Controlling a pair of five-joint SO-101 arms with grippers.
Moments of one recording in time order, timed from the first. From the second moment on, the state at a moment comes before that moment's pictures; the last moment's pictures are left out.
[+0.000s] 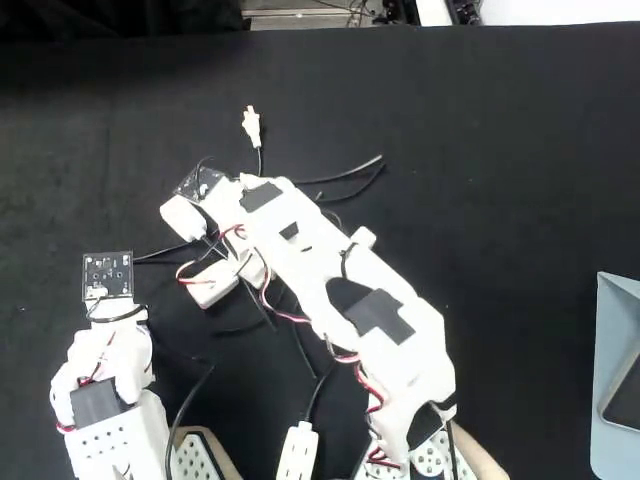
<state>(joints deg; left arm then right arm) -25.8 -103.7 95.3 72.8 -17.1 -37.3 26.3 3.3 65.9 18.4</state>
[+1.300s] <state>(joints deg) -25.8 -103.7 95.3 72.8 -17.1 -20.8 -12.4 0.8 86.4 15.6</state>
